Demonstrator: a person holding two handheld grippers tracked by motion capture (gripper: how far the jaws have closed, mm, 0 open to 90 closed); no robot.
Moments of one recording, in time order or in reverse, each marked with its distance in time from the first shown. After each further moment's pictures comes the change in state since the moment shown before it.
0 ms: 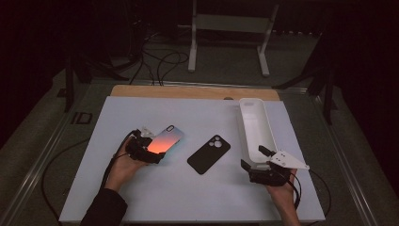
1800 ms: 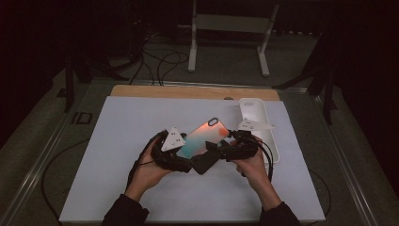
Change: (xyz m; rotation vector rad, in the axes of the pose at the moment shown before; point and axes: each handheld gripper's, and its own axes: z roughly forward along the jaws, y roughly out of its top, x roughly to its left) left arm -0.110 0.058 -0.058 -0.361 -0.145 0.253; right arm 0.042 0.091 0.077 0.104 0.351 0.172
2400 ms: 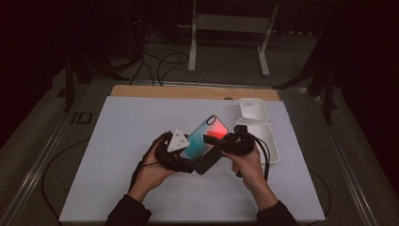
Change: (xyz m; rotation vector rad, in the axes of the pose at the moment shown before) left arm -0.003 -0.002 0.011 0.044 0.017 -0.002; right arm 0.001 0.006 0.008 0.007 0.062 0.138
